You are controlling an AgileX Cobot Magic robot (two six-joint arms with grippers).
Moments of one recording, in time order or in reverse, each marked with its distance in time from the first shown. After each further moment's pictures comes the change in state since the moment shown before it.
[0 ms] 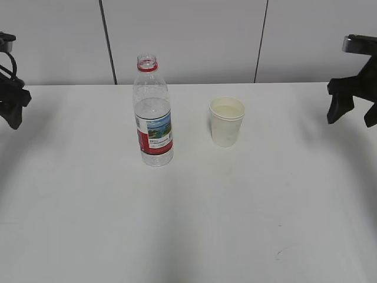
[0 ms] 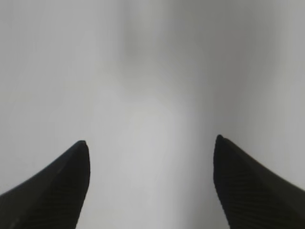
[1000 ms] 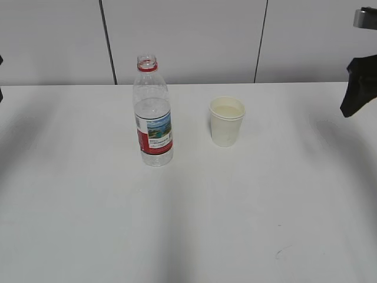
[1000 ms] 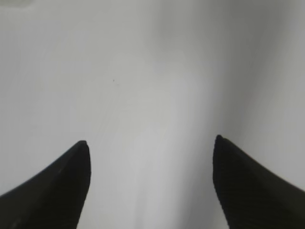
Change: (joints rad) left arm 0.000 -0.263 0.025 -0.171 0.226 0.039; right arm 0.016 -0.176 -0.007 0.058 0.265 -0.149
